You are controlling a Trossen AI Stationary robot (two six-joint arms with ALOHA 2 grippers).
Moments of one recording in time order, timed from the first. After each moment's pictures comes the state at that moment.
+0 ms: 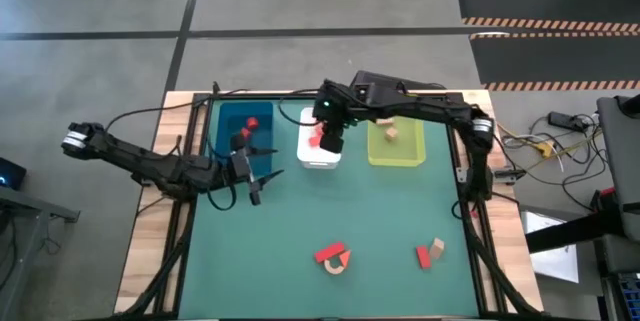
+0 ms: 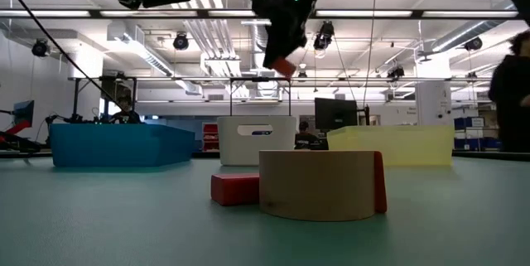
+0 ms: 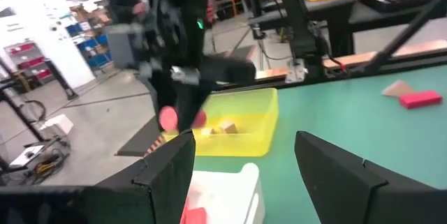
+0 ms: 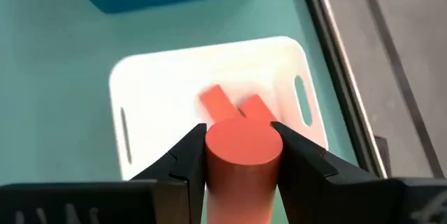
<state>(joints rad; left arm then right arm) -0.27 0.85 0.50 0.28 -0.61 0.23 -0.28 1.95 1.87 -0.92 0.10 -0.11</state>
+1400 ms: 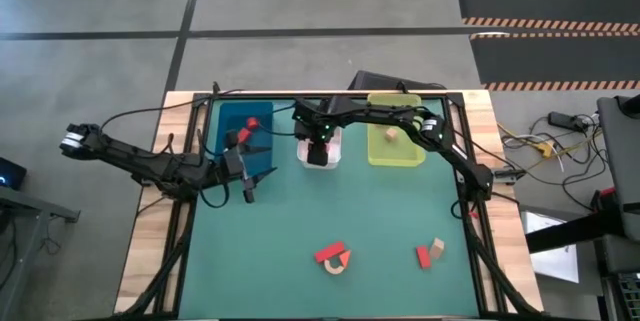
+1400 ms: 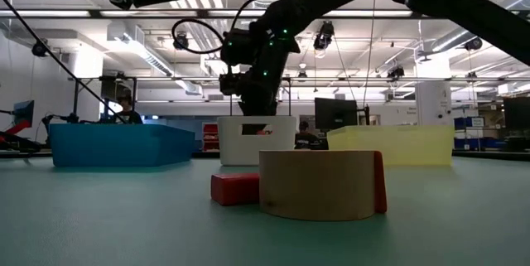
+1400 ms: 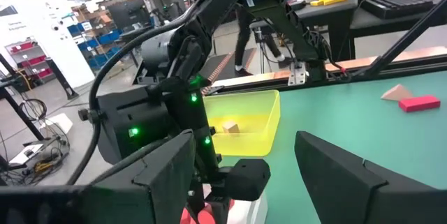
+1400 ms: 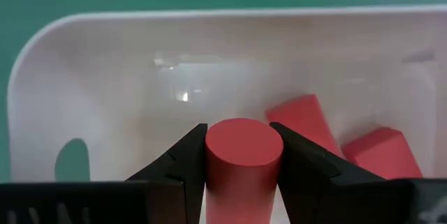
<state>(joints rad) -0.27 0.76 0.48 0.23 -0.62 0.21 -0.33 2.38 2.07 -0.94 -0.16 -0.24</state>
